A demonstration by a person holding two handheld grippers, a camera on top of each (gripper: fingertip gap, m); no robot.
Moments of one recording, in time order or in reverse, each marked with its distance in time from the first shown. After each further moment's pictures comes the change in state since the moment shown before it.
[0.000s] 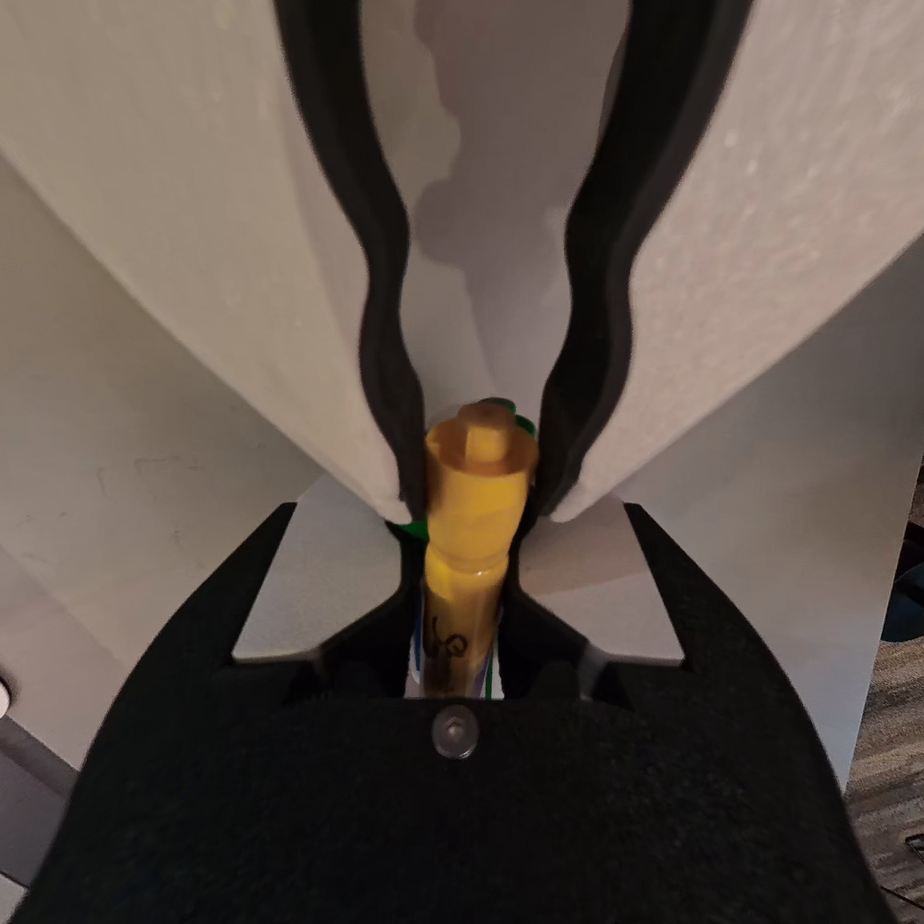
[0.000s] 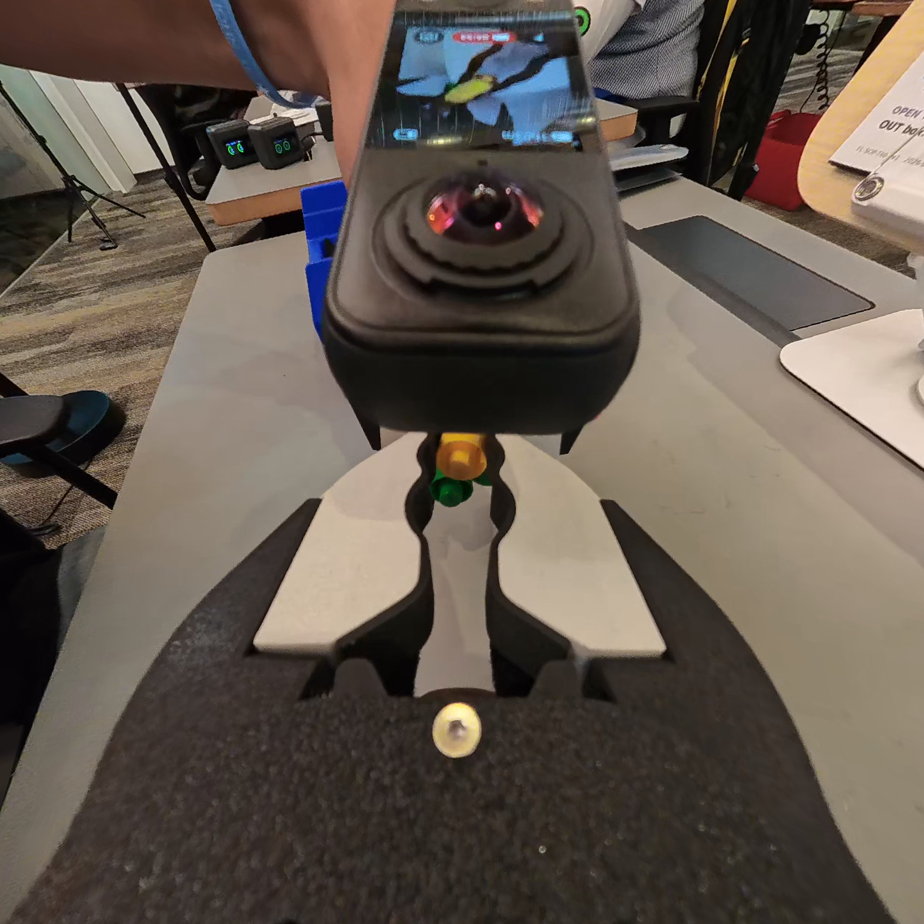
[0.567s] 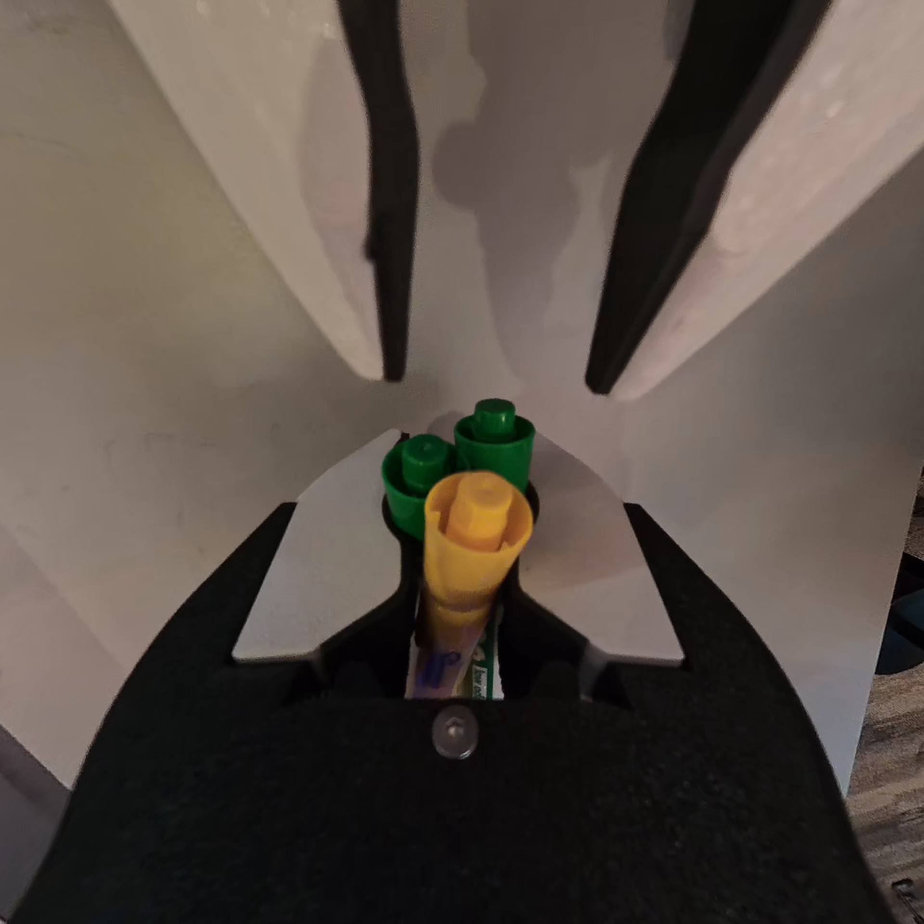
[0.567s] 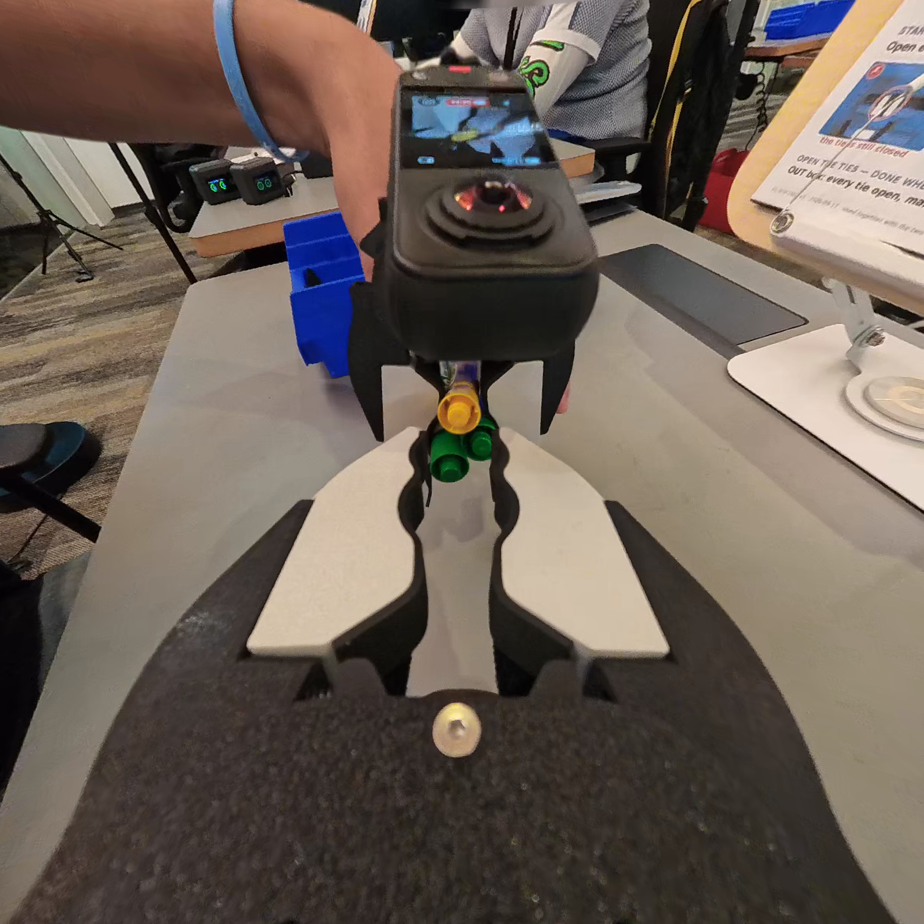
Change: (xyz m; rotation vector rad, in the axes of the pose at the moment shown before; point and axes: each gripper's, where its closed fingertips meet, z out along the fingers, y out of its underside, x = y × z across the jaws) left arm -0.008 0.006 -0.004 0.049 -0.006 -0.050; right arm 0.010 -0.010 -0.017 0.053 0.053 0.007
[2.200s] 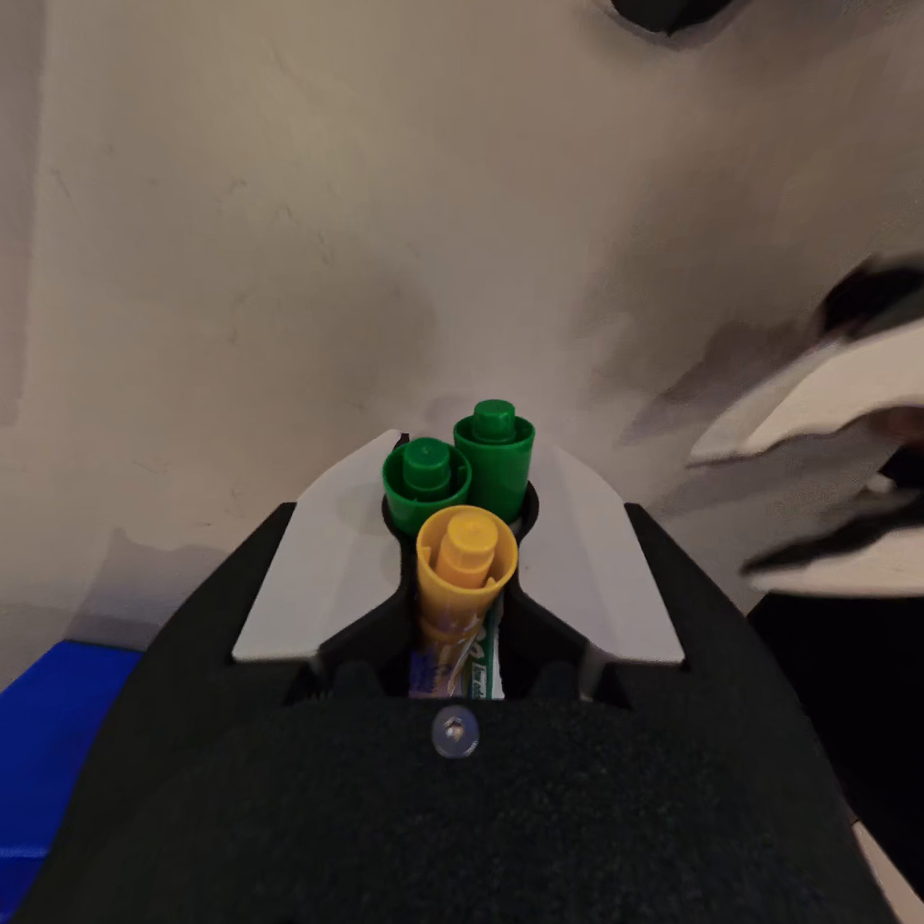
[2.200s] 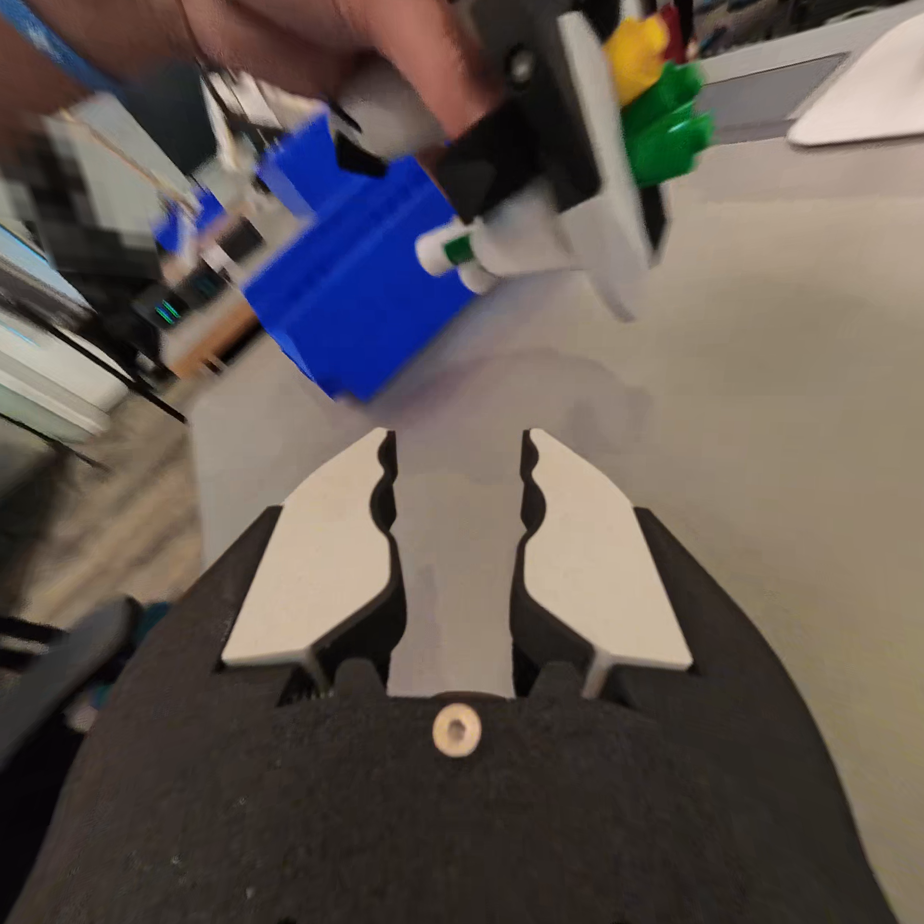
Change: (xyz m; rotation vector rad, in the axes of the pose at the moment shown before) left arm -0.037 0.023 -0.031 0.038 -0.092 -0.680; right arm -0.065 0.047 0.043 0.046 0.198 0.455
